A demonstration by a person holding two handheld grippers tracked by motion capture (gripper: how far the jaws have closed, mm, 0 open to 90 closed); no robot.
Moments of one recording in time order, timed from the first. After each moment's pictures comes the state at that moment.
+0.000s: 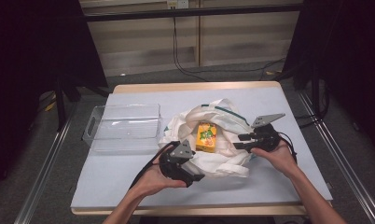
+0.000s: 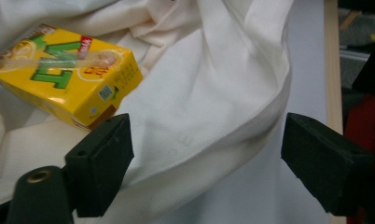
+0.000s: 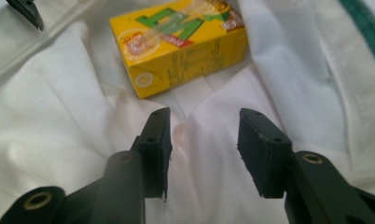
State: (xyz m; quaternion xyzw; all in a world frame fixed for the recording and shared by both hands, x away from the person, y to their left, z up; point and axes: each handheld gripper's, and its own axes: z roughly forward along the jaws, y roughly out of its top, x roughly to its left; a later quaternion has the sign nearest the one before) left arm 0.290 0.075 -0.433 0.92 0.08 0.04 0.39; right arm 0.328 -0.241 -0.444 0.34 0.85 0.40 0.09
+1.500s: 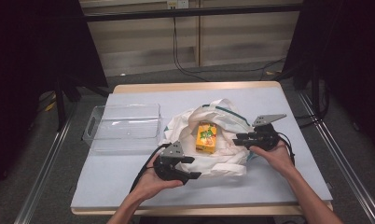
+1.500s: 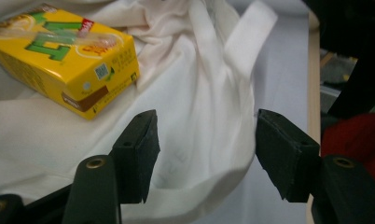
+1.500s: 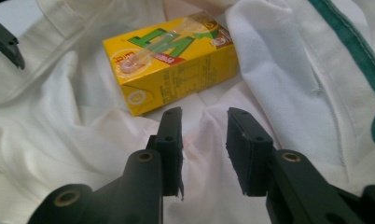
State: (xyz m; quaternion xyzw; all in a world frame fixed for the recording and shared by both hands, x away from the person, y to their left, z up) left arm 0.291 0.101 -0.436 0.88 0.16 0.00 0.46; right arm 0.330 -0.246 -0.448 0.35 0.82 0.44 0.10
